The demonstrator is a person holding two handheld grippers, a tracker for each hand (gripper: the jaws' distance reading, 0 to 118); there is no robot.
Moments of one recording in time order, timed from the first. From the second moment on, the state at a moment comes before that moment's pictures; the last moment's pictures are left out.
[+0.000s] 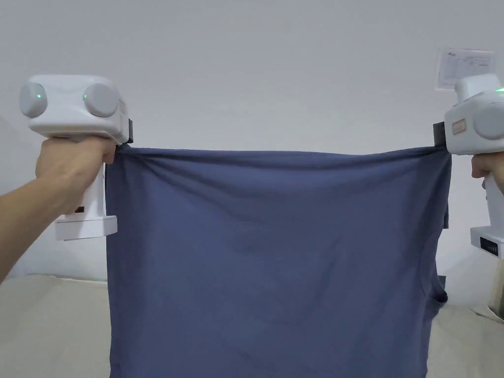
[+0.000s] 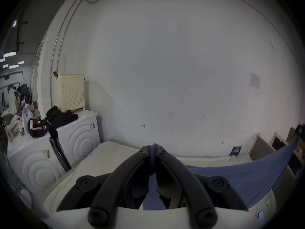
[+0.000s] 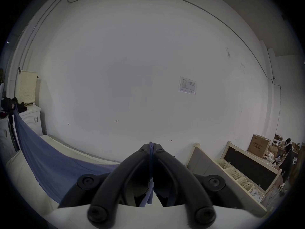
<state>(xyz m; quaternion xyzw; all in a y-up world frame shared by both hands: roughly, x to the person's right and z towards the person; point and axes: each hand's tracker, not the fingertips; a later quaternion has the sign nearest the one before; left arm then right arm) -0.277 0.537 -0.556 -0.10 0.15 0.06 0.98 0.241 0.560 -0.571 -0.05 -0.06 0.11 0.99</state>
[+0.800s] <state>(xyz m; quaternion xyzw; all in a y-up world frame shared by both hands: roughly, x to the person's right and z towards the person) -0.274 0.318 -0.657 -0.23 0.17 0.02 0.96 0.228 0.359 -0.664 -0.15 -0.04 0.11 0.98</state>
